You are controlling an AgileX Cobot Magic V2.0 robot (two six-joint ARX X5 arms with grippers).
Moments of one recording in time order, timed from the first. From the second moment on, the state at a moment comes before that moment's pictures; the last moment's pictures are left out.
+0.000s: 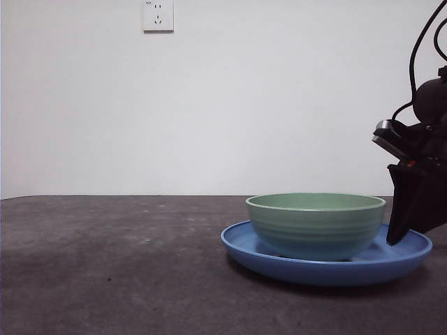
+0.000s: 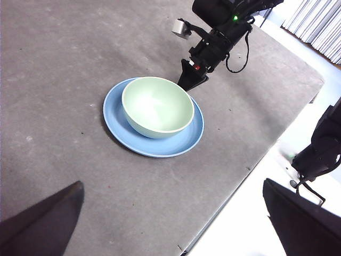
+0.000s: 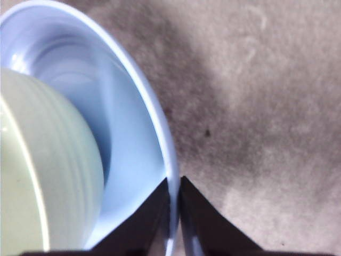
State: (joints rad) left arm -0.61 0.55 0.92 -0.86 0.34 -0.15; right arm 0.05 1.73 1.04 -0.70 -0.59 -0.01
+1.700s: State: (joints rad) left arm -0.61 0.55 0.92 -0.86 0.34 -0.14; right arm 0.40 1.85 1.23 -0.61 -0.49 0.23
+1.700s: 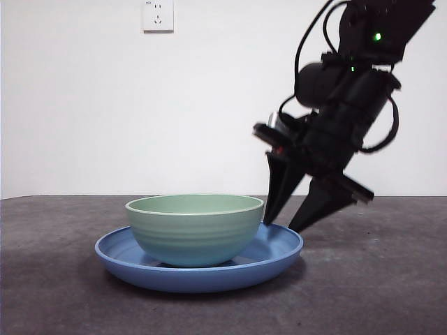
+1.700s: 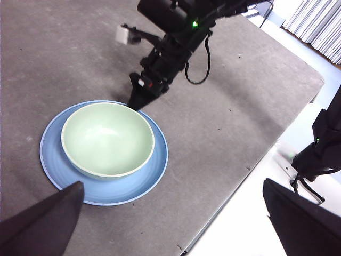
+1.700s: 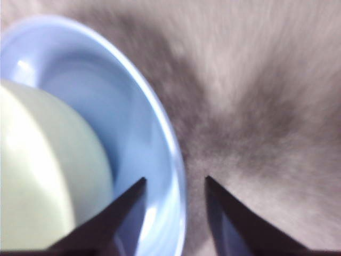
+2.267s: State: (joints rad) left arm -0.61 0.55 0.92 -0.86 0.34 -0.15; right arm 0.40 1.33 1.33 -0.93 -0.38 0.13
